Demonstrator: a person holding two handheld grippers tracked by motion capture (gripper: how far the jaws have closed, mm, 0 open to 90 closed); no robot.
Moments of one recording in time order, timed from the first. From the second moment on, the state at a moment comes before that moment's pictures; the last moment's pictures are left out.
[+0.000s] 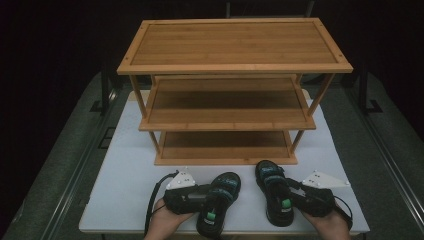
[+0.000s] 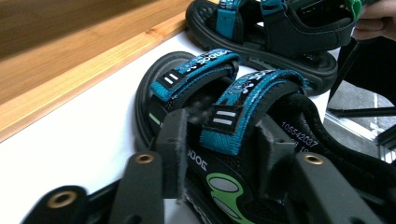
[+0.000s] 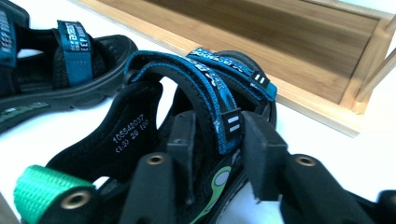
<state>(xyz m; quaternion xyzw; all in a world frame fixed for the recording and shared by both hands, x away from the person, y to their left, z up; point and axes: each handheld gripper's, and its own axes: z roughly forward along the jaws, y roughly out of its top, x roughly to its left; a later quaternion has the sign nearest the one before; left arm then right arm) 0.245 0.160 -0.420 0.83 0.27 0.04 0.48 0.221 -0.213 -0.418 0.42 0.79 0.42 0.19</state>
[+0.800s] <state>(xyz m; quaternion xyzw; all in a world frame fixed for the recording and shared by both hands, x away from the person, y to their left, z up) 0.237 0.174 -0.413 0.80 0.29 0.11 0.52 0.204 -0.213 -0.418 0.42 0.76 0.45 0.20</state>
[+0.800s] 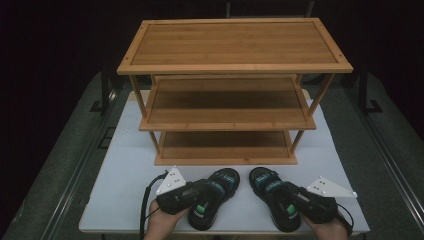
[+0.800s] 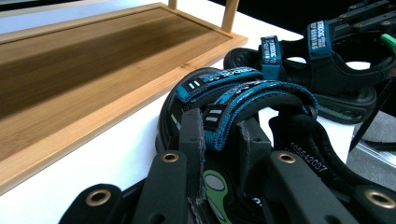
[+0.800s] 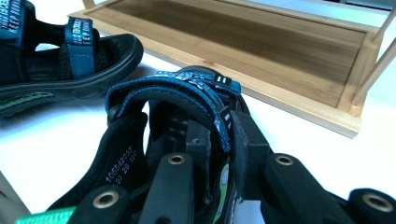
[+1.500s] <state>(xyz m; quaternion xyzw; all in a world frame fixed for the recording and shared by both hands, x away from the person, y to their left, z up) 0.239 0.186 -0.409 0.78 0.31 0.13 0.53 0.201 -0.201 -0.409 0.41 0.74 0.48 0.22</state>
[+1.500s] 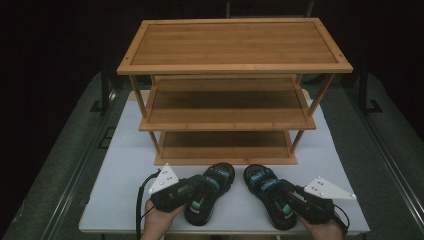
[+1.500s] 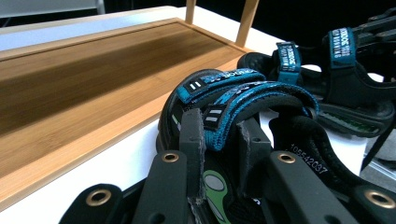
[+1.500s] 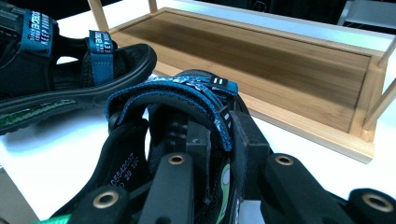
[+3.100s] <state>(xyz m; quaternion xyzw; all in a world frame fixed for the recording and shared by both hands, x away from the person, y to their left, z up) 0.254 0.181 -0.403 0.76 0.33 0.17 0.54 0.215 -0.177 -0.392 0.41 0.73 0.48 0.25</state>
